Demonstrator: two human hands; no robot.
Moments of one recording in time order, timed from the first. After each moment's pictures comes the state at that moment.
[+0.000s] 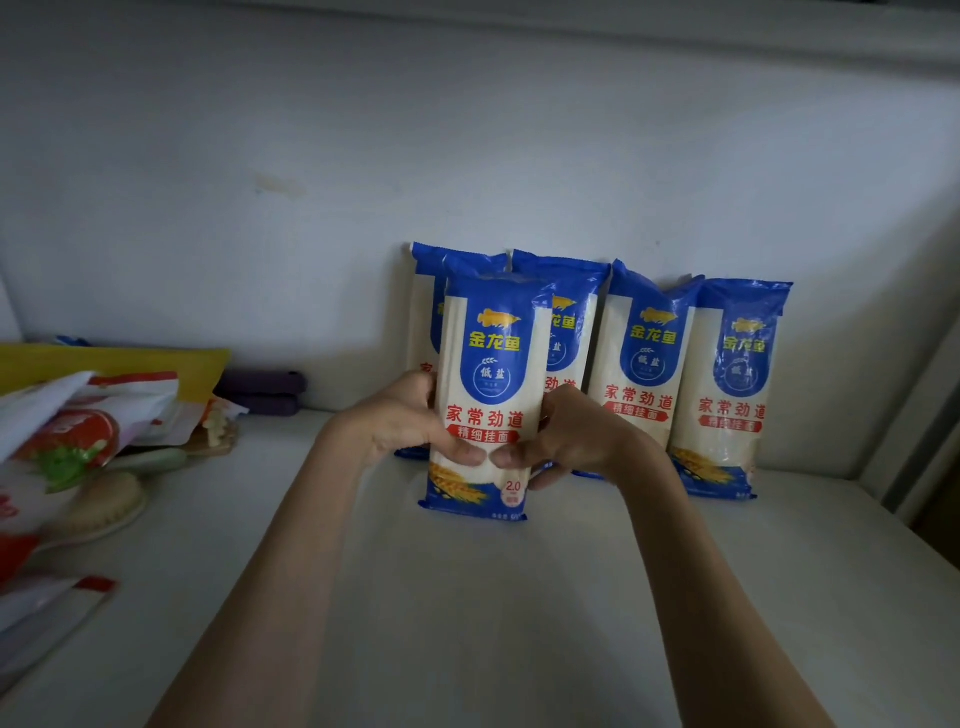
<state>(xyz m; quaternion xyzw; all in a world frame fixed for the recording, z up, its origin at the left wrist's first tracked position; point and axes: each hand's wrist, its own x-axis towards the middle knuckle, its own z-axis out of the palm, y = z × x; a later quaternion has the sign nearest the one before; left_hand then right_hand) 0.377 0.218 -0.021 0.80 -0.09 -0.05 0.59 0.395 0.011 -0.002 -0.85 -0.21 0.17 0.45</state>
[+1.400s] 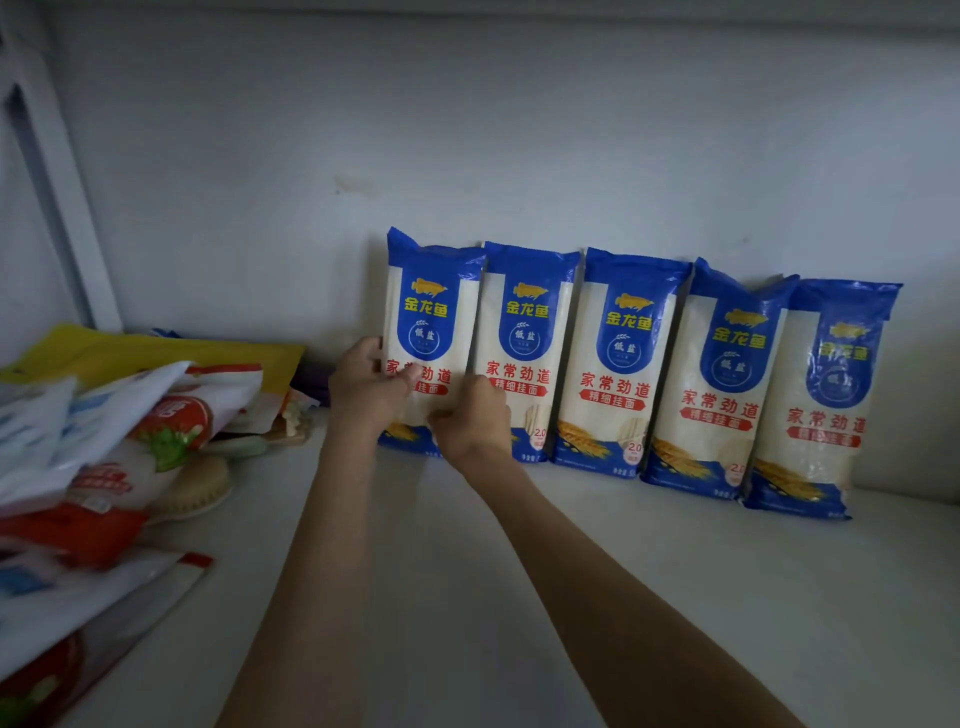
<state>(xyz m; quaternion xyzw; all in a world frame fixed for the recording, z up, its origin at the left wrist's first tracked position) 0.372 0.290 -0.034 0.75 0.19 0.29 0.56 0.389 0.181 -0.042 -0.89 -0.13 -0.08 0.43</state>
